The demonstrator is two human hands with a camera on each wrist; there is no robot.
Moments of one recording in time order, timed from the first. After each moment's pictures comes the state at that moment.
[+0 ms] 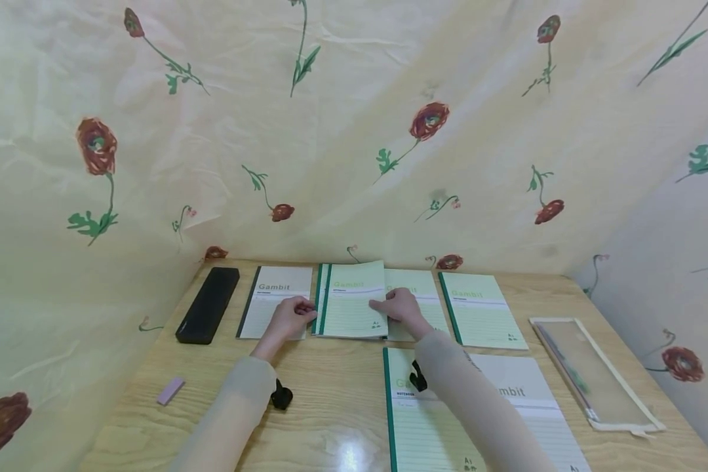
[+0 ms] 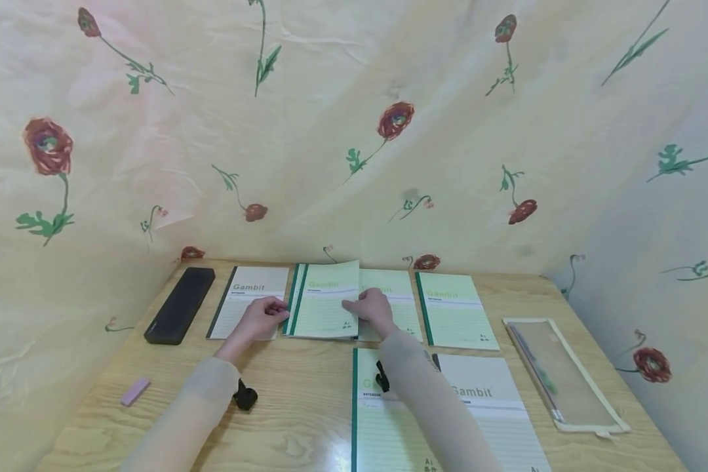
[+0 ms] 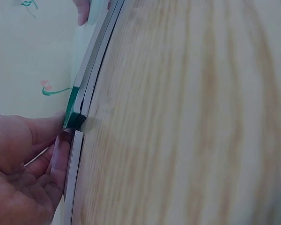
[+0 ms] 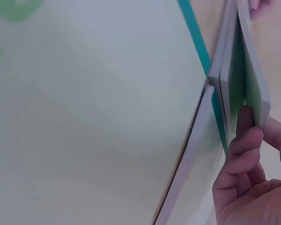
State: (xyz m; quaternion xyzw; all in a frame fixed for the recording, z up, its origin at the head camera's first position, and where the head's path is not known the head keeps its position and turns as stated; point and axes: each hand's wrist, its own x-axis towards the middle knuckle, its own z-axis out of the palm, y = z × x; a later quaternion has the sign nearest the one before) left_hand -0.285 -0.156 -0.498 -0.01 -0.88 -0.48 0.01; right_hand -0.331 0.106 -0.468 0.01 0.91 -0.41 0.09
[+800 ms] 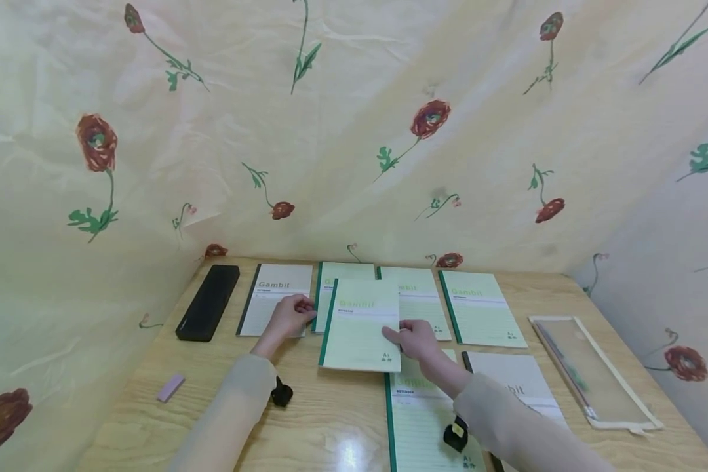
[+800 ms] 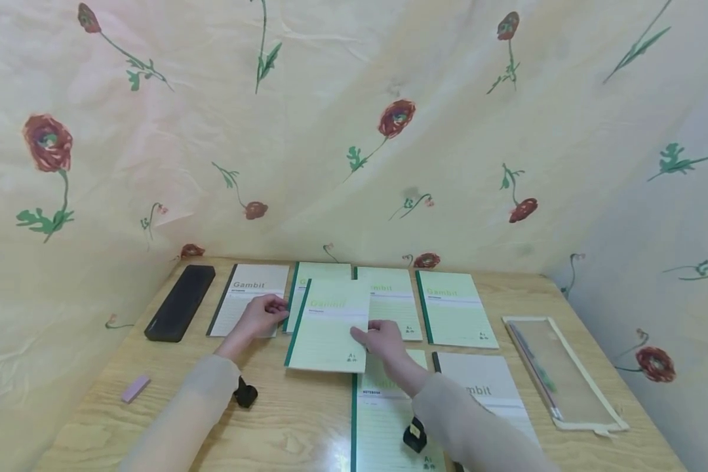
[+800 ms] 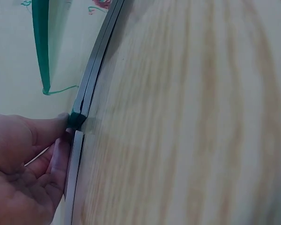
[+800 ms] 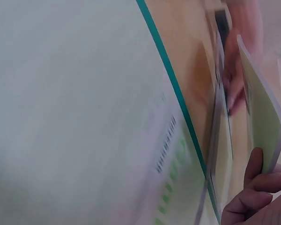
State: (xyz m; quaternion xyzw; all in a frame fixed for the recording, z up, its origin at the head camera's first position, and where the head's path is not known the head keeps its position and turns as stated) left_hand -0.285 -0.158 -0.498 -0.01 -0.87 -0.49 0.01; right_hand -0.244 0.123 -0.458 0.09 0.84 -0.52 0.13
